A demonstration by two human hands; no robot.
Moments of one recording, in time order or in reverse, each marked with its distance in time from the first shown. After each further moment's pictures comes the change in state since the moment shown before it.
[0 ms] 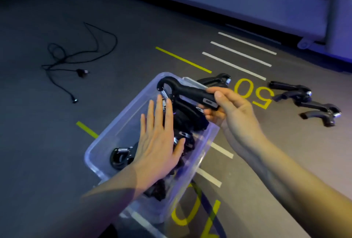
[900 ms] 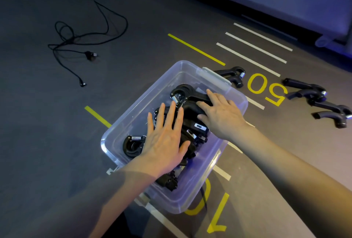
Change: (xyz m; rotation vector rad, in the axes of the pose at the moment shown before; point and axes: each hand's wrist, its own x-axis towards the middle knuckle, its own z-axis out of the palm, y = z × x) left_hand -0.008 -0.032 0.010 0.141 -0.266 -0.029; right_hand 0.049 0.062 0.018 -1.943 -0.364 -0.162
